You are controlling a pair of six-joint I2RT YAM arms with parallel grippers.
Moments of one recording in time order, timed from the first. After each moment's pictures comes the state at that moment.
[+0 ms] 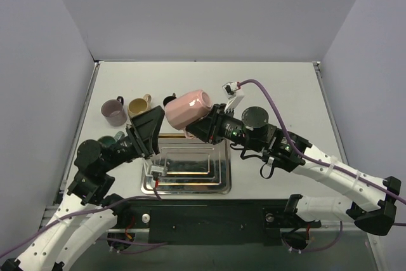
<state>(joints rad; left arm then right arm) -0.55 0.53 0.66 0.14 0.53 1.78 1.05 1.11 1.15 -0.18 0.04 0.78</state>
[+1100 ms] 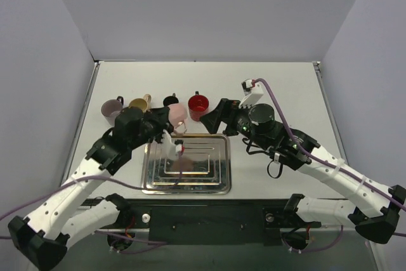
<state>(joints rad) -0.60 0.83 0.83 -0.29 0.22 1.67 0.95 1.09 1.12 -0.29 0.19 0.71</state>
